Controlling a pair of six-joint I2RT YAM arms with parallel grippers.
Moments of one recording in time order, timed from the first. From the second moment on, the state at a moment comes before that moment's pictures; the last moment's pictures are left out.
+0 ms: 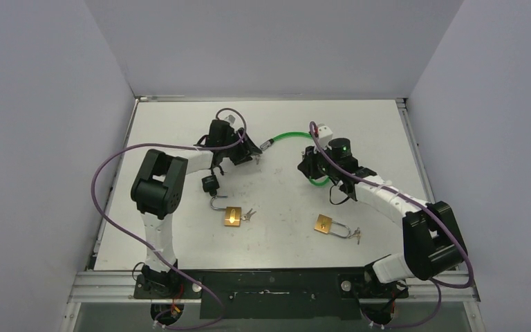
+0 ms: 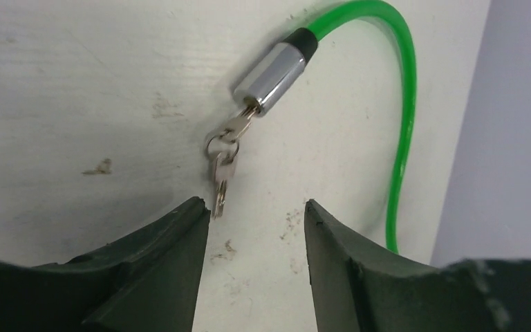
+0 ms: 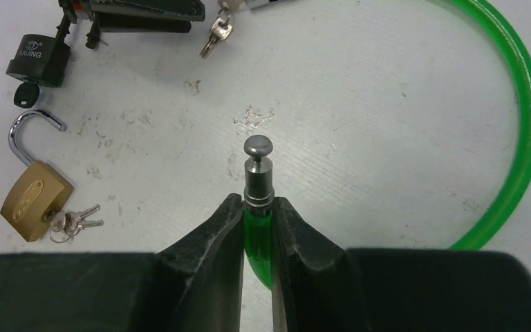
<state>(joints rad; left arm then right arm) -0.36 2.05 1.21 0.18 0.38 -0.87 0.39 1.42 0.79 0.09 -0.25 0.13</state>
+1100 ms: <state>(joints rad) -0.38 1.31 1.03 -0.21 0.20 -0.50 0.38 1.11 0.84 -0.49 0.22 0.55</state>
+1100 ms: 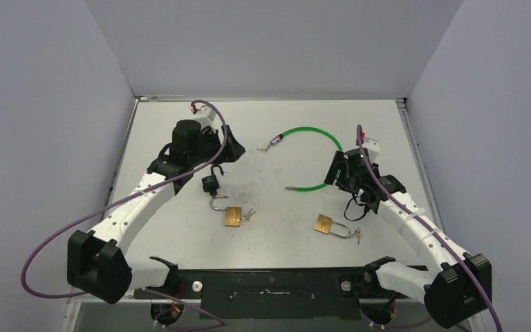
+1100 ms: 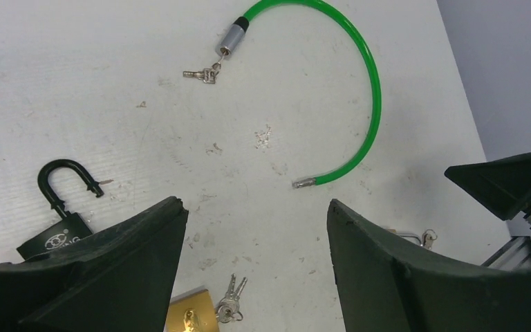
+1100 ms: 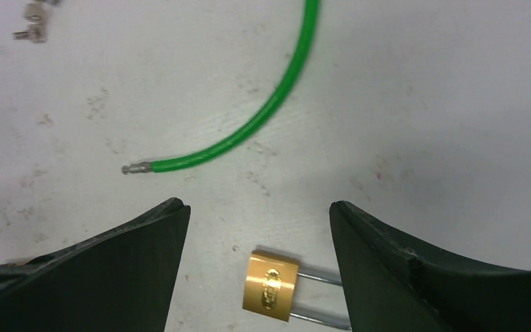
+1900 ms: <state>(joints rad) -0.53 1.21 0.94 -0.23 0.00 -0.36 0.32 1.13 0.57 -0.88 0.39 1.04</state>
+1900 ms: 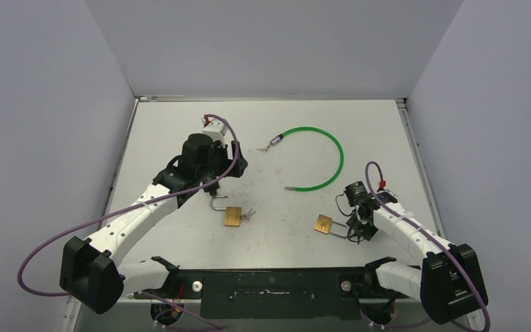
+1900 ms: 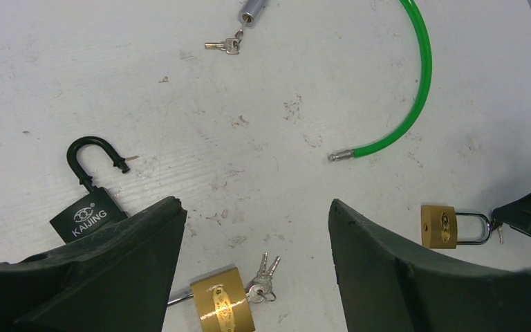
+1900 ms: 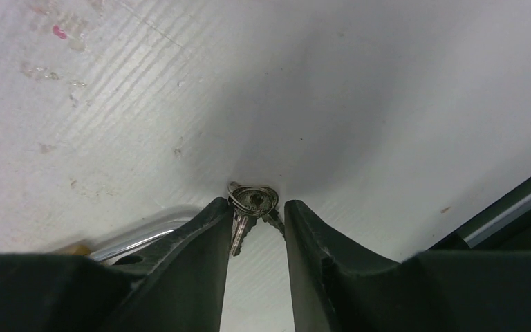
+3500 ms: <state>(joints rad) -0.76 1.31 0.77 0.11 0.15 -0.63 0.35 1.18 0.62 -0.51 0.04 1.03</state>
